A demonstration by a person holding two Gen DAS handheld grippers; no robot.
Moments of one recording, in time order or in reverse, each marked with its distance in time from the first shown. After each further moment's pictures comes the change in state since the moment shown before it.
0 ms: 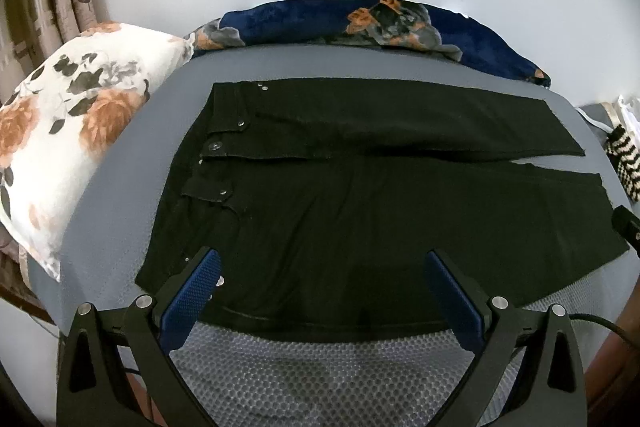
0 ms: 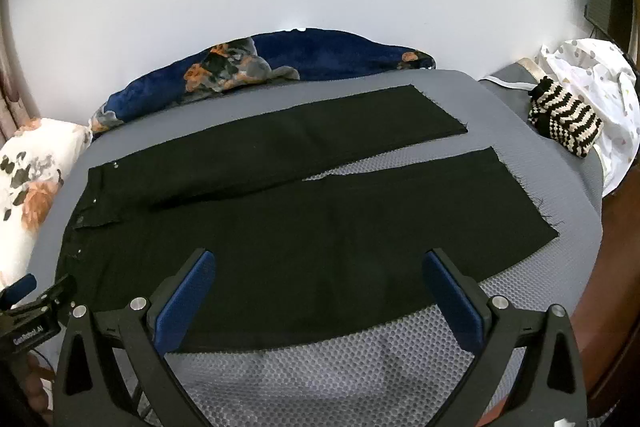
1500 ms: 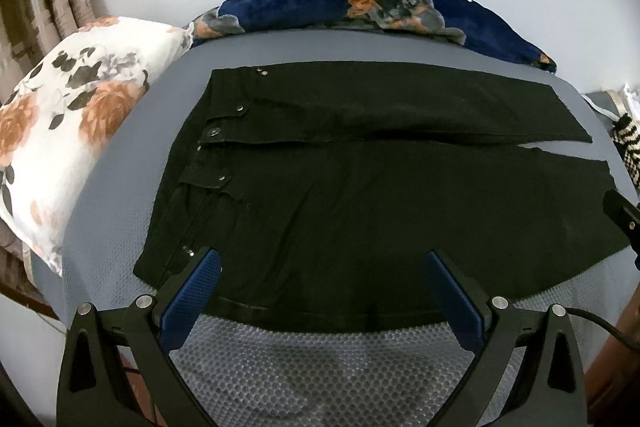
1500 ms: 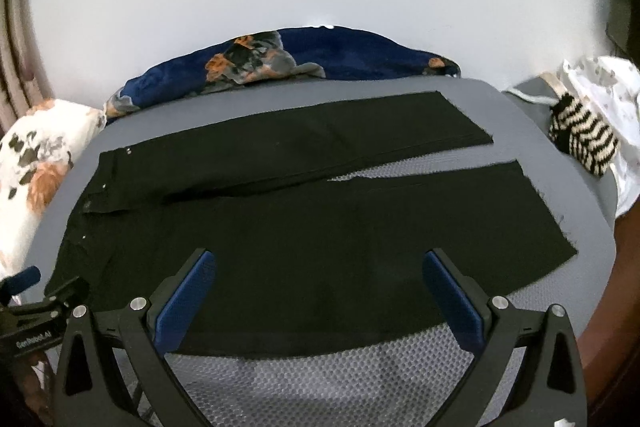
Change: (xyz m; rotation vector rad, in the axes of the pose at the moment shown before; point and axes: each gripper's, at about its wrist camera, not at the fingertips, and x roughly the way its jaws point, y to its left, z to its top) left arm 0.012 -0.001 -0.005 0.015 0.047 0.022; right arm 0.014 0.022 -0.003 -0.094 -0.016 0.043
